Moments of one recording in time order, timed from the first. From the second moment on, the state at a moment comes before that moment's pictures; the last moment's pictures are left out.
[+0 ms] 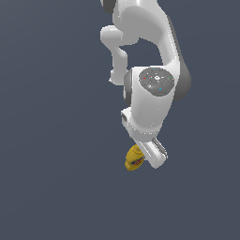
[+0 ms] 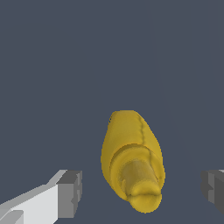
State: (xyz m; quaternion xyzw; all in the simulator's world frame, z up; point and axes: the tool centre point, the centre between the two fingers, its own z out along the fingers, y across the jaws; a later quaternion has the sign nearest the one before) arm 0.096 0.070 0.185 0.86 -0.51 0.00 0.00
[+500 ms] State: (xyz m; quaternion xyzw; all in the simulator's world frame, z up) arm 0.097 0.071 0.170 0.86 -0.51 0.00 0.00
